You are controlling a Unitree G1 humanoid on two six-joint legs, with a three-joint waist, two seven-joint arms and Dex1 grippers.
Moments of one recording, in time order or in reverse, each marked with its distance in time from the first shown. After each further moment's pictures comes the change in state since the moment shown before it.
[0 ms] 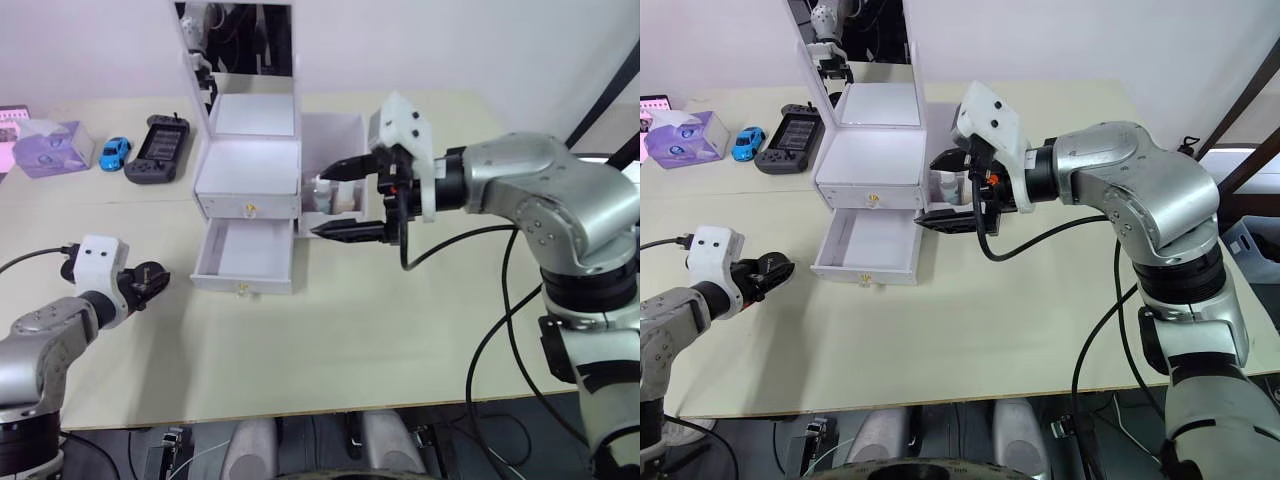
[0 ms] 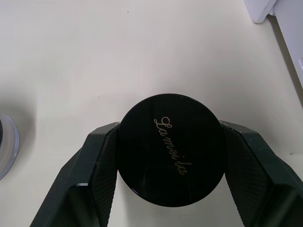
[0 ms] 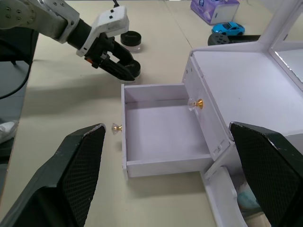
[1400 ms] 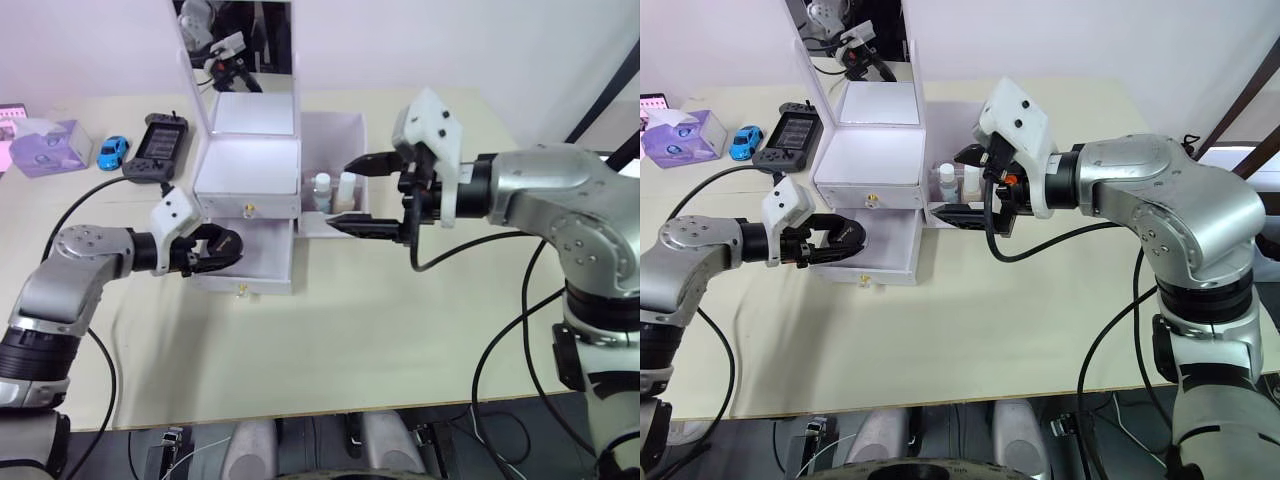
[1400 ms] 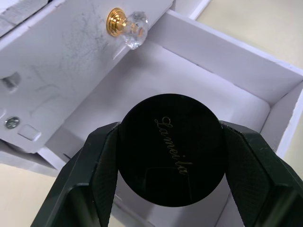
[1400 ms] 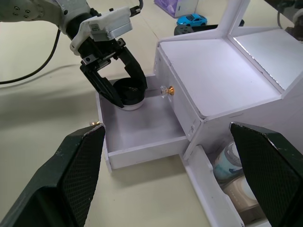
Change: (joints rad) left arm -0.374 0.185 -0.433 0.277 0.095 -0.448 -0.637; right arm 0.065 -0.043 -0.112 -0.144 0.095 0.137 -0.175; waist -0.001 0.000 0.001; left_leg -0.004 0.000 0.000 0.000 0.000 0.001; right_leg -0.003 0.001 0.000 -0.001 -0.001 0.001
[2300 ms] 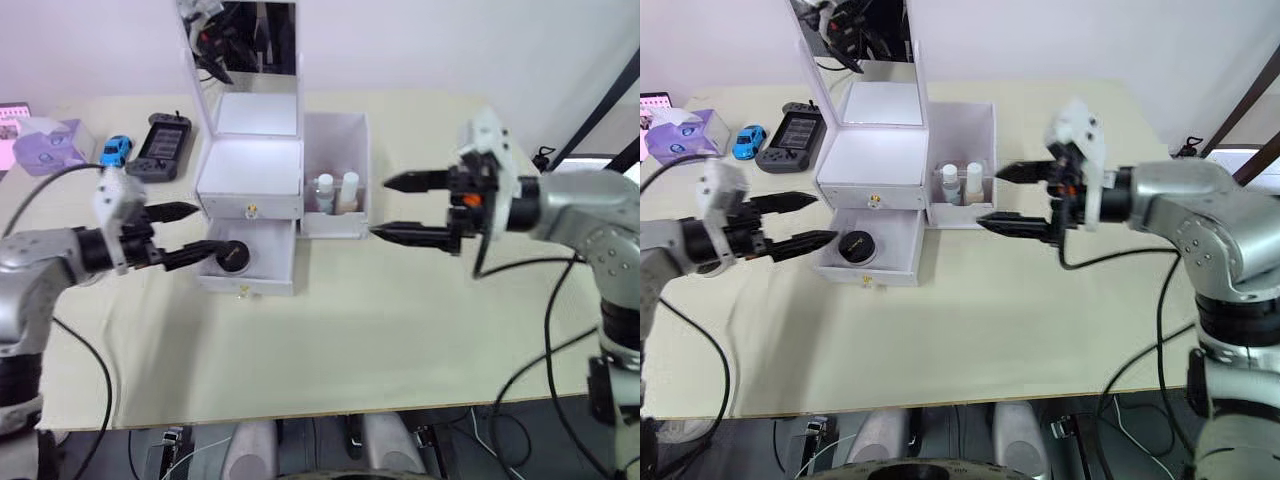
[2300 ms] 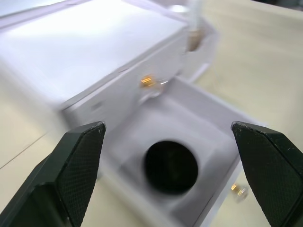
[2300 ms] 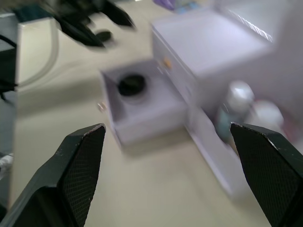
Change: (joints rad) left arm 0.231 0.017 0.438 -0.112 -0.202 0.060 -0.008; right arm 0.350 -0.176 -0.144 0.263 -0.039 -0.337 0.248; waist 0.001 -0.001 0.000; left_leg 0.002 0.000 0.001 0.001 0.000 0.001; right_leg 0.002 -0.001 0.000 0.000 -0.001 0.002
